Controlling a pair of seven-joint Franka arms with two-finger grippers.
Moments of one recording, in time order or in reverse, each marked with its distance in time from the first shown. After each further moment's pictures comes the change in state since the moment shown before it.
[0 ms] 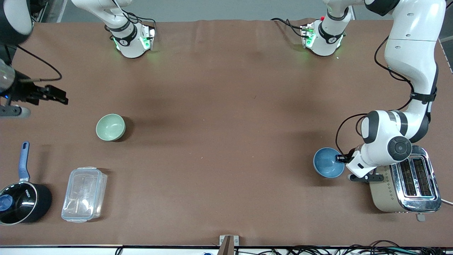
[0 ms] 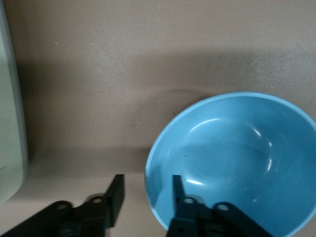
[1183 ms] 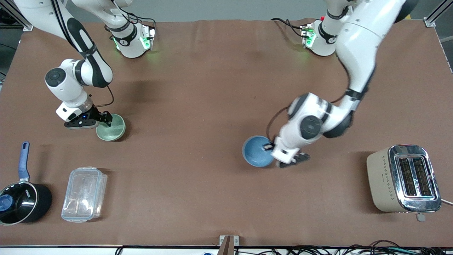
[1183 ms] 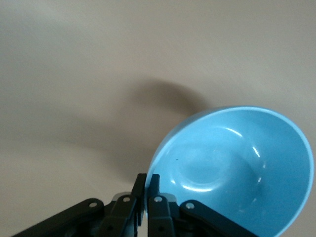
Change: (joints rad) left arm -0.296 0.024 -0.254 0.062 -0.025 0.014 -0.816; right arm -0.026 0.213 -0.061 -0.803 -0.029 1.274 -0.151
